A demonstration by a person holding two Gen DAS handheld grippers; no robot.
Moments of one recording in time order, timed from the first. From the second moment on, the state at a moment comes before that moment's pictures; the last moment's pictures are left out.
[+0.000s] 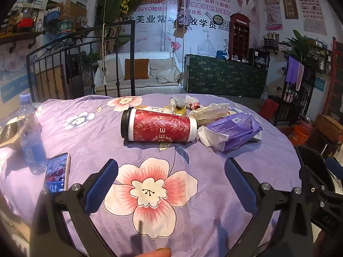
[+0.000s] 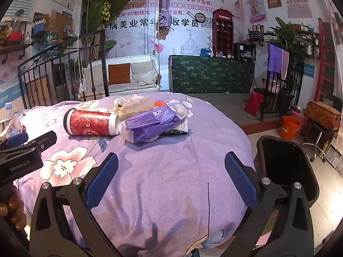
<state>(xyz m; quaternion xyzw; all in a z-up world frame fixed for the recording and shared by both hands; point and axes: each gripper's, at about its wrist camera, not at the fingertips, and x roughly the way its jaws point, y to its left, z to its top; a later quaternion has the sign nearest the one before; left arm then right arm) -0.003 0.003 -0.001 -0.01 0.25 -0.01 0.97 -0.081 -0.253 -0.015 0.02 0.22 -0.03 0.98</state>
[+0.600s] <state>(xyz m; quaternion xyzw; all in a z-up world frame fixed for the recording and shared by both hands) -0.002 0.003 -0.004 -0.01 0.25 -0.01 0.97 -0.081 -0.261 -0.017 0.03 0.22 -0.03 0.97</state>
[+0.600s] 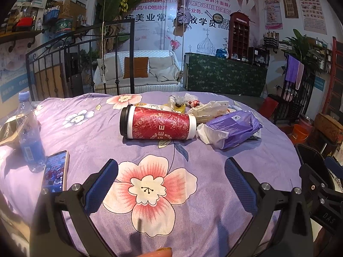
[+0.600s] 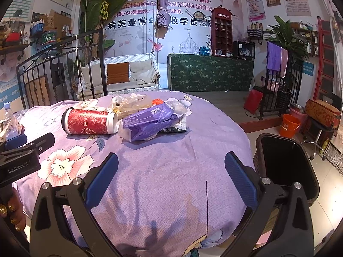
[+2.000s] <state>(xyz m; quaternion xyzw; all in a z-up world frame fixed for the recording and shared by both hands) -0.002 0.000 -0.011 -0.01 0.26 -0.02 0.97 -0.082 -0.261 -0.021 0.03 0.22 -0.02 0.97</state>
